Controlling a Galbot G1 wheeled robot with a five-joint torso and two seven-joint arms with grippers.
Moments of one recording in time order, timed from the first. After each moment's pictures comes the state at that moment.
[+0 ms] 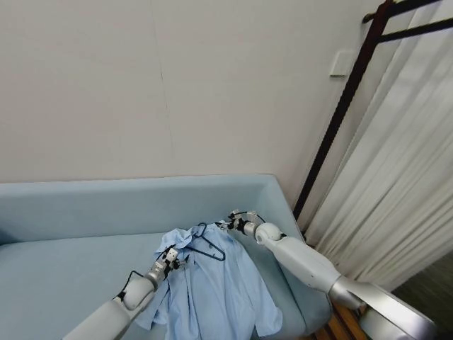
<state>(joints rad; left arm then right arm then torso) 0.96 -0.84 0.10 -1.57 -0.39 0.11 -0.06 -0.31 1.04 -0.42 1.23 0.97 -0.28 -0.11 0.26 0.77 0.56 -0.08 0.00</state>
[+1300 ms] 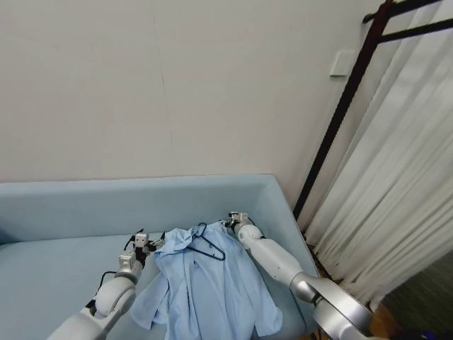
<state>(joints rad) 1.18 -0.82 -0.30 -1.90 -0.63 0.14 -0.37 -0.30 1.37 -0.32 0.84 0.98 -0.27 0.17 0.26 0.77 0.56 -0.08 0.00</state>
